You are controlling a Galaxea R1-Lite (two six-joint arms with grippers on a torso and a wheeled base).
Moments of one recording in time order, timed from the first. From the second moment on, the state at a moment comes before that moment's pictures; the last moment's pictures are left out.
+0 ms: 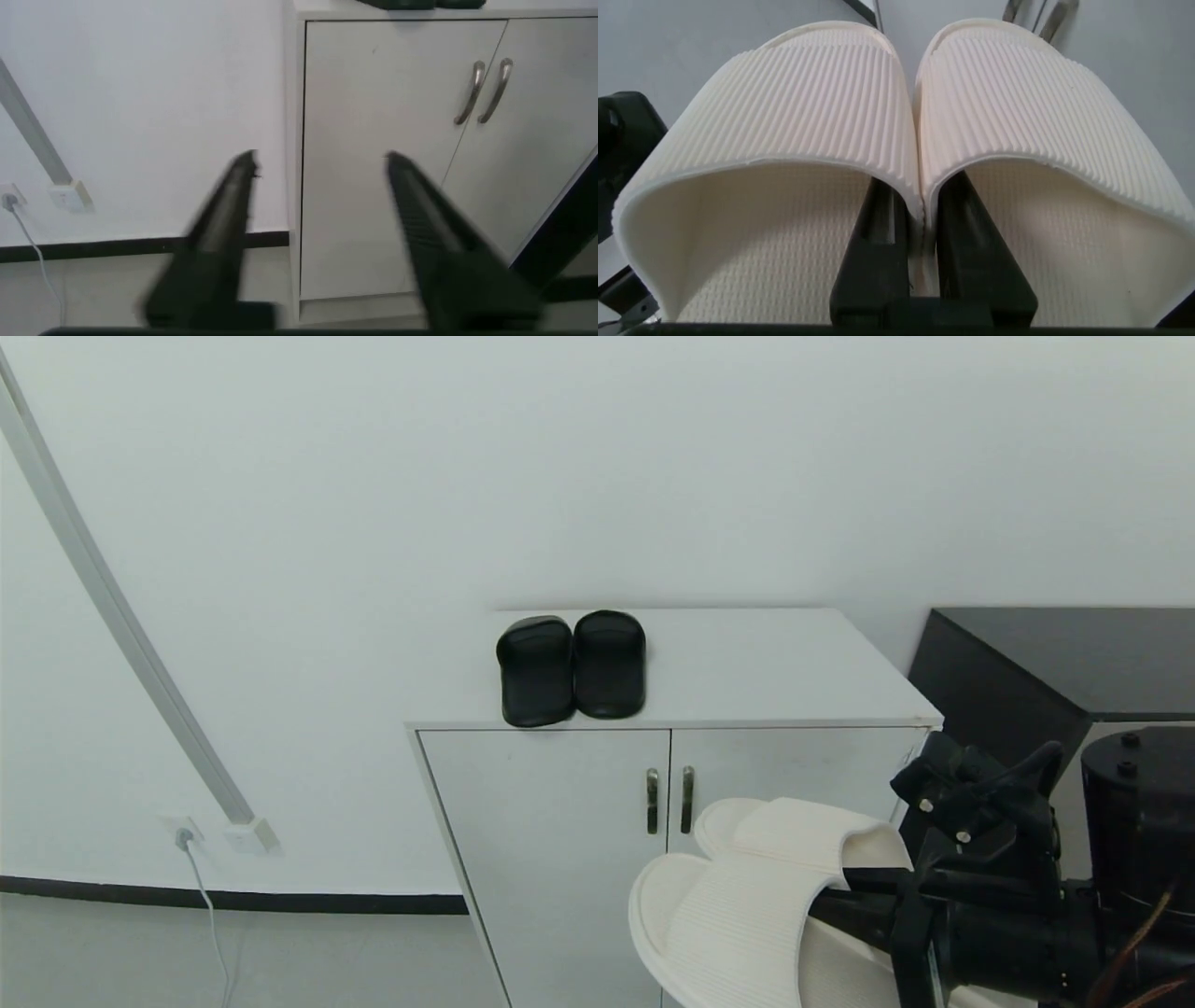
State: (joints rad) left arm 0.00 0.00 0.00 0.00 -0.04 -0.01; right arm 0.79 1.40 -0.56 -0.45 0.12 0.03
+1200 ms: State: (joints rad) left arm 0.00 0.00 0.00 0.00 -0.04 0.00; right arm 0.79 1.41 -0.54 -0.49 0.12 0.03
